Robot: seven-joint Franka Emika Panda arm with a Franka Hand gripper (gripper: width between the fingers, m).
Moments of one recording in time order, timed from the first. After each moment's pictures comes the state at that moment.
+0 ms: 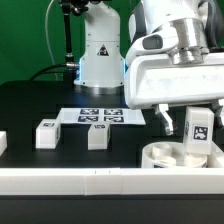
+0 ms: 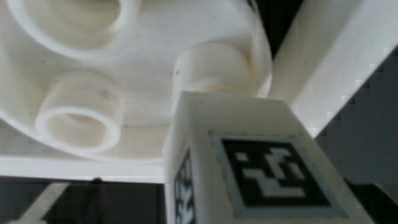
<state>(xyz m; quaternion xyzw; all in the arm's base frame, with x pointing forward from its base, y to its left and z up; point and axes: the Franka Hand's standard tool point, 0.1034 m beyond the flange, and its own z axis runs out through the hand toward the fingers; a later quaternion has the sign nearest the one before) 0.613 0.108 0.071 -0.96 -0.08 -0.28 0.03</state>
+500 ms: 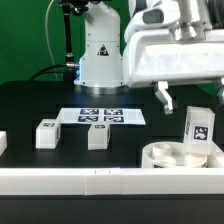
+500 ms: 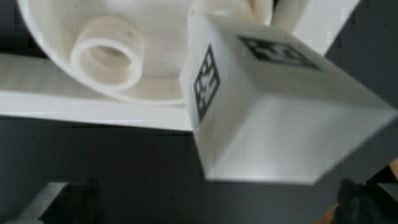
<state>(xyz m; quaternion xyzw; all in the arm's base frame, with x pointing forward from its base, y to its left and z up) 0.622 0.102 0.111 -0.96 -0.09 -0.26 0.03</state>
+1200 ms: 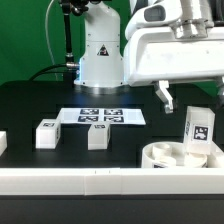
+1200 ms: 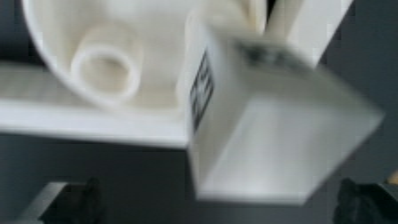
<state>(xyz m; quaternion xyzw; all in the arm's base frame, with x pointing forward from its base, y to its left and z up) 0.611 0.107 0.096 -0.98 -0.09 -0.18 0.04</state>
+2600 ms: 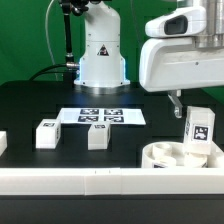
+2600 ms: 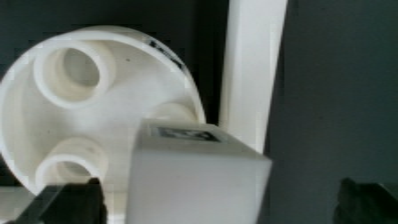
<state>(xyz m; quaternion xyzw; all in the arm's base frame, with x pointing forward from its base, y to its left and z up) 0.606 0.123 0.086 -1.00 -0.02 -0.03 0.04</state>
